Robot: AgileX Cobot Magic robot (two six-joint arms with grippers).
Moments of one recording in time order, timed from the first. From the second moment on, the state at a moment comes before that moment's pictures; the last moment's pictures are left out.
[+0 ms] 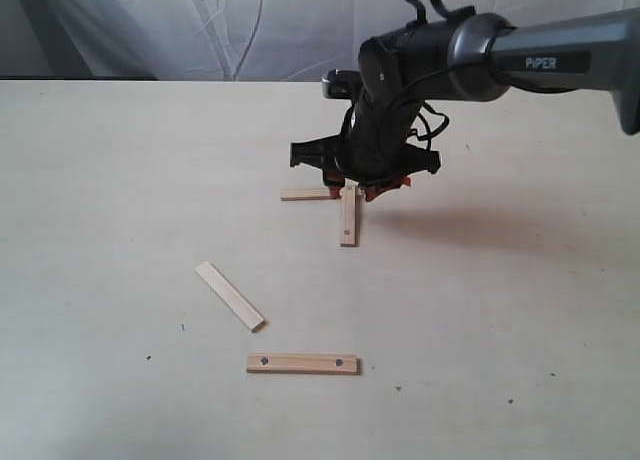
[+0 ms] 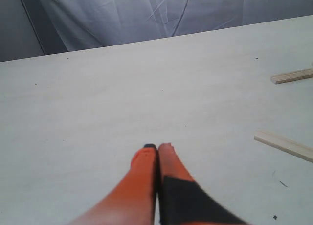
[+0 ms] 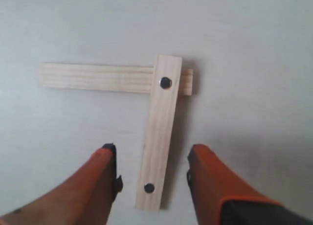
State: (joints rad) left arm 0.03 0.01 -0.01 -0.02 0.36 0.11; right arm 0.56 2.15 -1.57 0.00 0.74 0.47
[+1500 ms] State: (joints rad) left arm 0.03 0.01 -0.01 -0.02 0.36 0.11; right arm 0.89 2.31 -1.71 0.13 0.86 0.05
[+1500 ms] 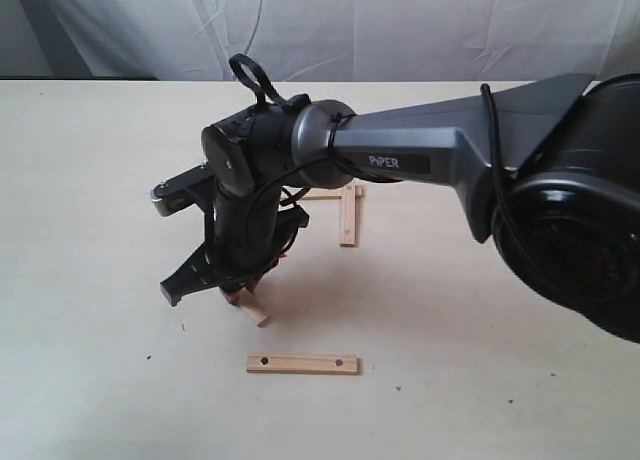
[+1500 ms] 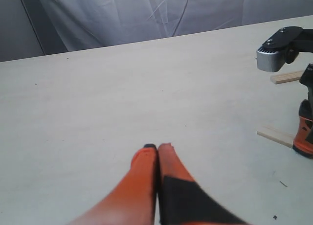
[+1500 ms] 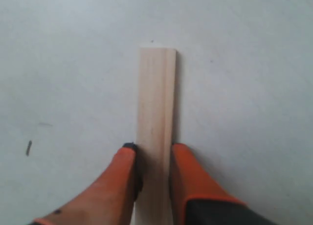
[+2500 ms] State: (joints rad) left arm 0.03 0.01 -0.01 -0.02 0.36 0.11; right arm 0.75 2.38 -1.92 -0.24 0.92 0.80
